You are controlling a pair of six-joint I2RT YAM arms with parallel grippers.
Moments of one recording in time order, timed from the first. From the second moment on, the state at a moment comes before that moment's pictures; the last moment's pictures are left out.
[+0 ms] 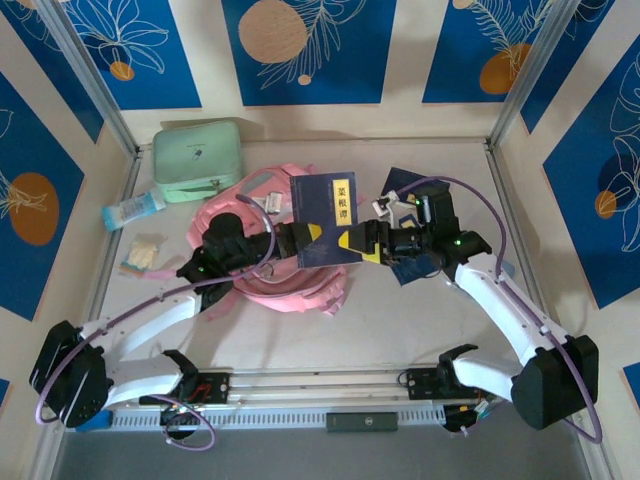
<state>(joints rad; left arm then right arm) -0.69 1.17 0.72 0.40 0.52 -1.02 0.37 1.13 0.90 -0.42 -0.99 0.67</state>
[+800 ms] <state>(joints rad) -0.70 1.15 0.76 0.18 0.45 -0.97 0.36 1.08 0.85 -0.35 -1.05 0.80</state>
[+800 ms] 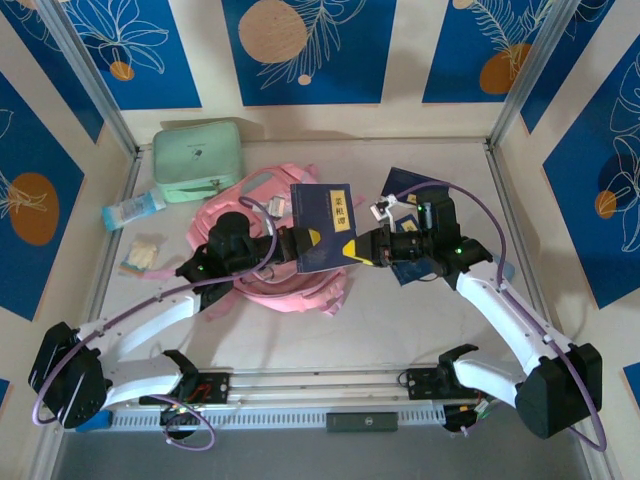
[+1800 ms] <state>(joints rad) -0.83 1.43 1.03 -0.65 -0.02 -0.23 0.09 1.03 0.92 -0.91 -0.70 0.62</state>
